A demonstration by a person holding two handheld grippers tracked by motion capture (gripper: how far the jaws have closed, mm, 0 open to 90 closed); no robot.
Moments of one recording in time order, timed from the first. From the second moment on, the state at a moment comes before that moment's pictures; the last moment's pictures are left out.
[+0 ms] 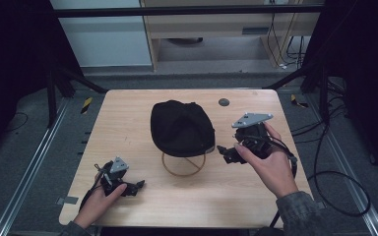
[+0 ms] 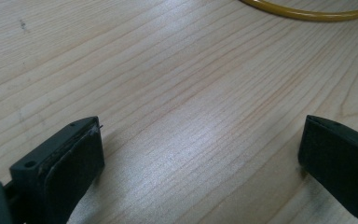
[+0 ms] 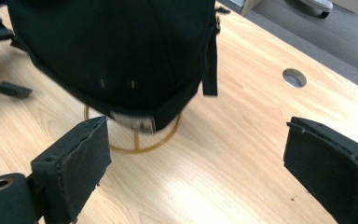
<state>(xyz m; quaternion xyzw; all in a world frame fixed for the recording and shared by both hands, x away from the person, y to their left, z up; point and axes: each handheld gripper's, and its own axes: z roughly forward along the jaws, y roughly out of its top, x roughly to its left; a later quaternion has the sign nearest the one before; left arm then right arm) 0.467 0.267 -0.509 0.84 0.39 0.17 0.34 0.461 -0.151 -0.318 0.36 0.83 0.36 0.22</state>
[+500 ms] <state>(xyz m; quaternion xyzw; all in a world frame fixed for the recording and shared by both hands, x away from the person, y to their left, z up) 0.468 0.267 -0.509 0.84 0.39 0.17 0.34 0.444 -0.177 -0.390 0.39 0.82 0.37 0.22</state>
